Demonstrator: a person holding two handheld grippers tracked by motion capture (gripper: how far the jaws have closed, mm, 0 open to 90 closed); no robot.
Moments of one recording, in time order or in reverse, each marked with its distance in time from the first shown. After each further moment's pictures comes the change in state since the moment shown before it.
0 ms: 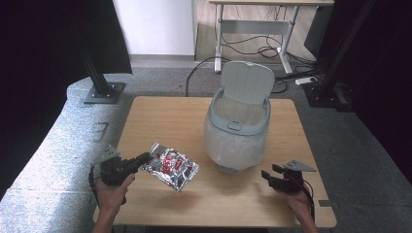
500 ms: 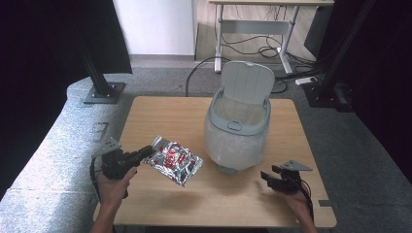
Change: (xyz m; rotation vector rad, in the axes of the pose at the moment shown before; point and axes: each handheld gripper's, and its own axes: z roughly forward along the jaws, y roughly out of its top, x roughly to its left) left arm -0.013 0.025 0.002 -0.009 -0.009 0.024; right arm -0.001 -0.004 0.009 0.049 -0.027 -0.030
